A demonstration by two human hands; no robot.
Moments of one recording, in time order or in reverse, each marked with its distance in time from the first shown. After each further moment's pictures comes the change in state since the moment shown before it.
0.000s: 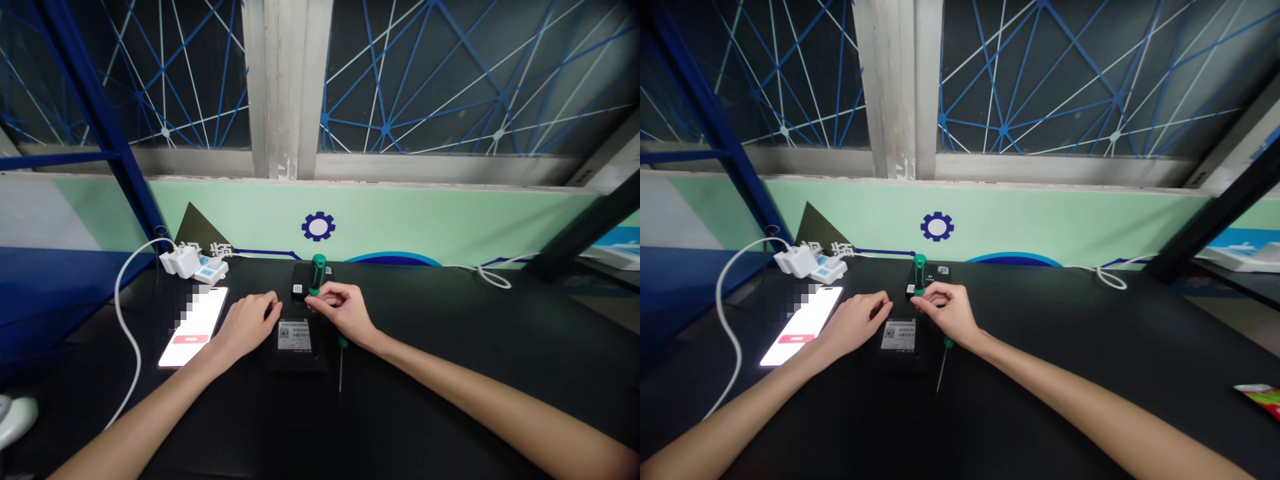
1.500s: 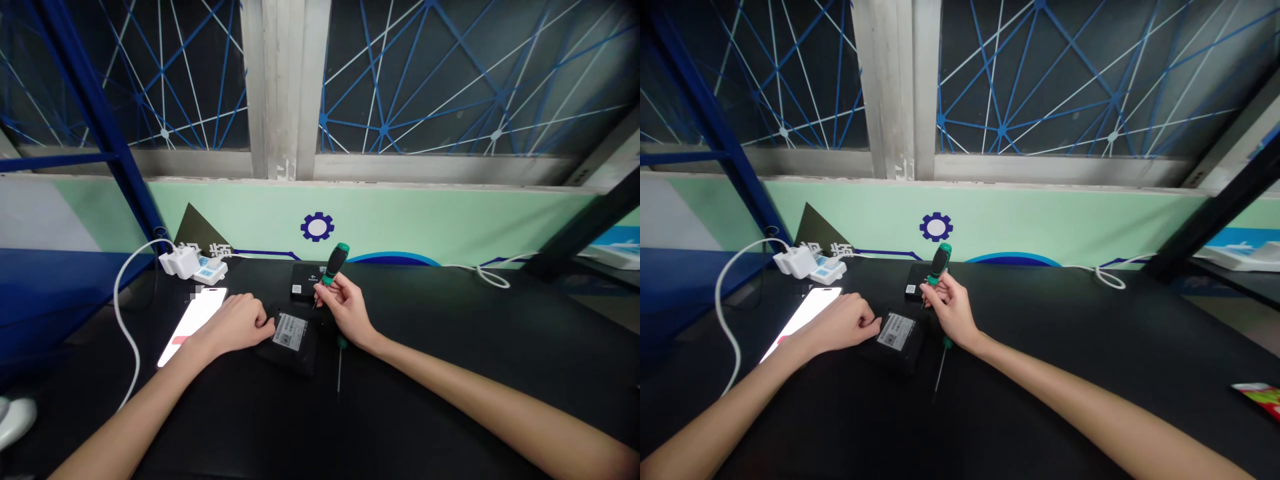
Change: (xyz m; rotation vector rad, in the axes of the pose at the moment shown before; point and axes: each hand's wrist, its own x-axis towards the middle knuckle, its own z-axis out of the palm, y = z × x) left_hand -0.004 -0.013 -0.019 0.072 -0.118 0.171; right_hand 0.002 0.005 0.000 0.099 0.065 -0.070
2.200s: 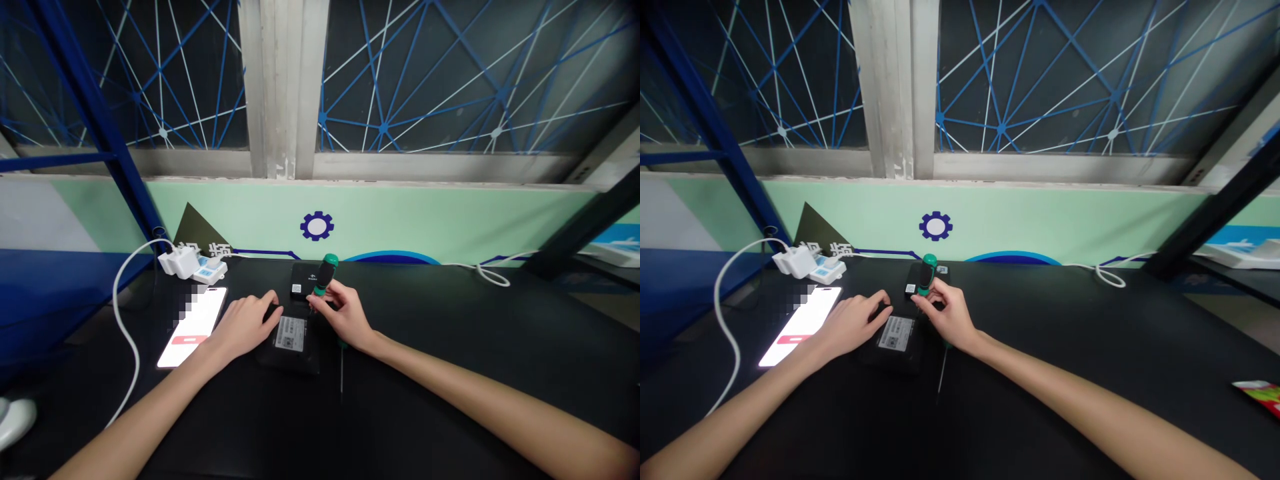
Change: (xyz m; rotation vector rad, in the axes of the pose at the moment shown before) left_hand 0.005 0.008 0.016 0.056 0.084 -0.110; right_hand -0.005 0.001 -0.002 -0.173 -0.099 -0.082
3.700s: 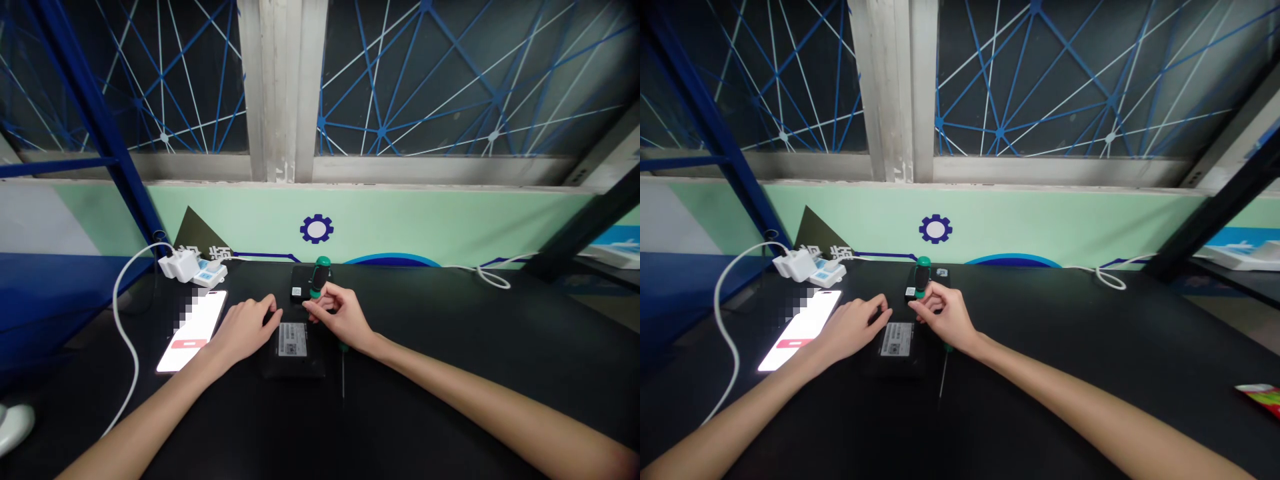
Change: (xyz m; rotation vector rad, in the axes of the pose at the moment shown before) left_hand 0.002 0.000 0.005 -0.019 -0.009 -0.064; right_hand 0.002 0.000 0.001 0.028 -0.044 0.116
